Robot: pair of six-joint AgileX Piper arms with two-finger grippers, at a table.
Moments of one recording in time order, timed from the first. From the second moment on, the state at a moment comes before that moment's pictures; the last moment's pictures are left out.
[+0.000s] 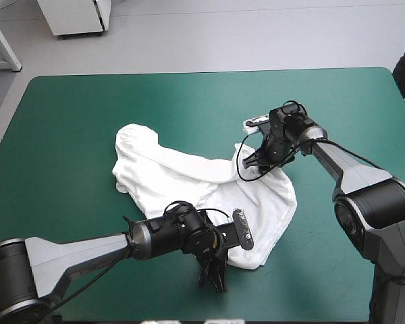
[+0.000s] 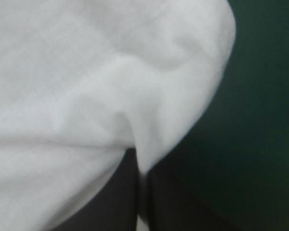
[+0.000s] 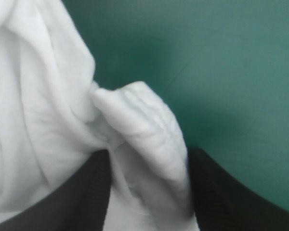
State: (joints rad) left arm -1.05 1.70 -1.04 -0.07 0.74 0.34; right arm 0.36 2.02 -1.61 -0.01 1.03 -0.02
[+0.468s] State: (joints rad) left arm -1.06 1.67 -1.04 0.04 0.76 0.14; right arm 0.35 2.03 -1.65 0.06 1.08 -0.04
